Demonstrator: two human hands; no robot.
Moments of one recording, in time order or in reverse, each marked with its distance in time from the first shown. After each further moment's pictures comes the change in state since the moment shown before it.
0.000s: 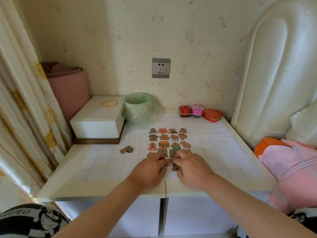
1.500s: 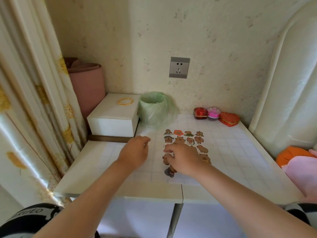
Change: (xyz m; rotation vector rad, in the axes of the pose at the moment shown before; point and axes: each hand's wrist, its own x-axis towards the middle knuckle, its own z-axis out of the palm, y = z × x) left_hand 0.001 -0.059 -0.078 -0.051 0.089 -0.528; right_hand 0.076 -0.055 -0.017 0.305 0.022 0.124
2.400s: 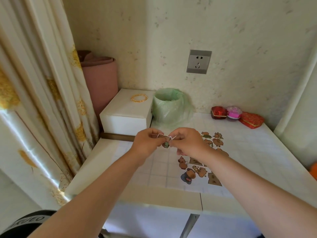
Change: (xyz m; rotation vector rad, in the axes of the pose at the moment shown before) left_hand 0.018 0.003 -0.020 -0.845 0.020 -0.330; right_hand 0.059 -0.024 -0.010 0.729 -0.044 0.221
